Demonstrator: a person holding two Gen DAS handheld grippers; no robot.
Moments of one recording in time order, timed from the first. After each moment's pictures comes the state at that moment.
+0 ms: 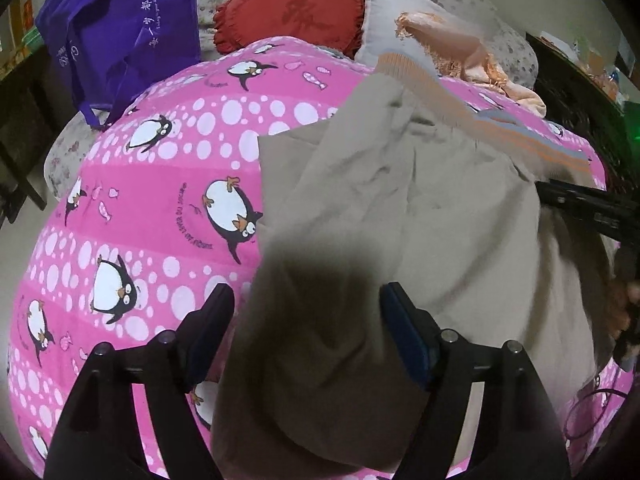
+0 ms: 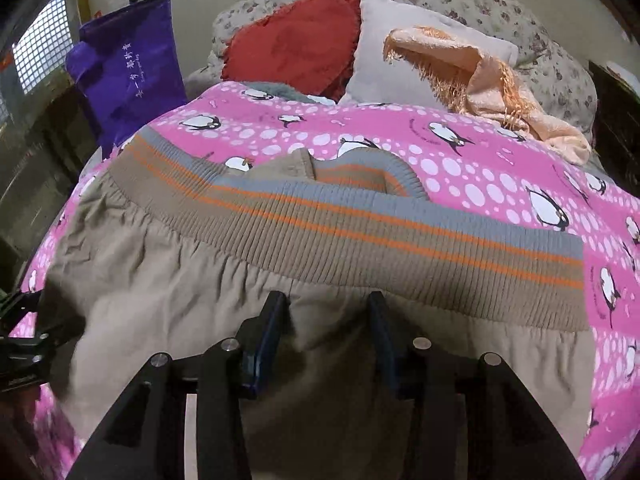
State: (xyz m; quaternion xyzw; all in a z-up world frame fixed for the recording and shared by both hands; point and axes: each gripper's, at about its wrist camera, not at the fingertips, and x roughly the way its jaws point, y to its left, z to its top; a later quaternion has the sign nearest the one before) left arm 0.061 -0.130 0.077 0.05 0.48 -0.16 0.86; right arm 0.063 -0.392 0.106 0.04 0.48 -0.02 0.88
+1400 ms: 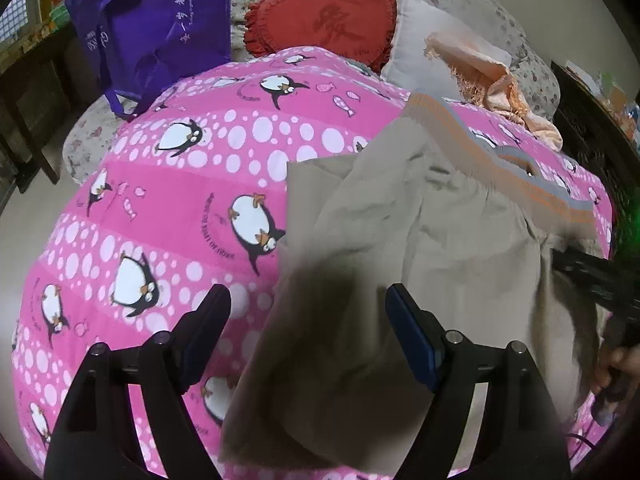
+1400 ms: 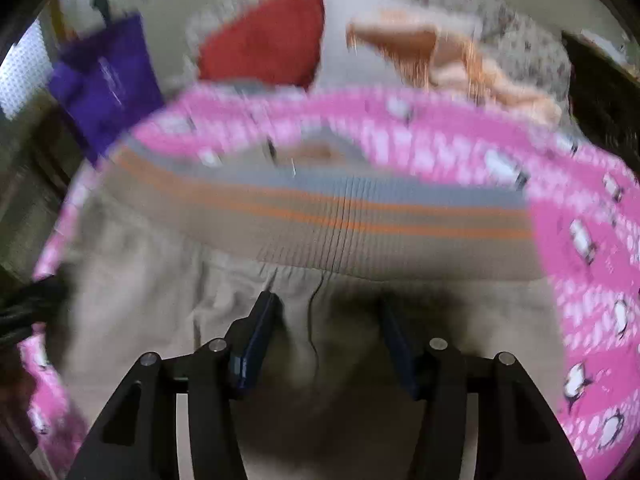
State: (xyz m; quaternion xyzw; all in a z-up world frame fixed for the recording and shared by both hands) left arm 0.063 -0.125 0.099 0.01 0.49 -0.12 0.87; right arm 0.037 -0.415 0.098 0.06 0.51 -0.06 0.86
